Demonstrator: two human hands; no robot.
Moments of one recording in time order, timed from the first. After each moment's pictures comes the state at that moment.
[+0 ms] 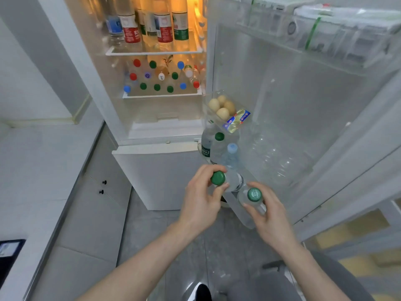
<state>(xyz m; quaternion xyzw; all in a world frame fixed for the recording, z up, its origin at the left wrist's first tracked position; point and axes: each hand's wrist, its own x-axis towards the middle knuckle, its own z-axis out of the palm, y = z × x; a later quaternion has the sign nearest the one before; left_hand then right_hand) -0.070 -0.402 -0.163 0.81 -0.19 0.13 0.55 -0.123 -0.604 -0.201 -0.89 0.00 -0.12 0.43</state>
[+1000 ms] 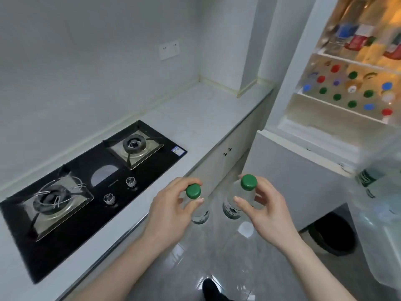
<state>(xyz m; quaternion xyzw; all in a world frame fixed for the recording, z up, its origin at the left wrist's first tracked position) -0.386 -0.086 -0.127 0.84 0.20 0.24 0.45 -0.229 -0.279 -0.144 -0.77 -0.35 0.10 0.53</state>
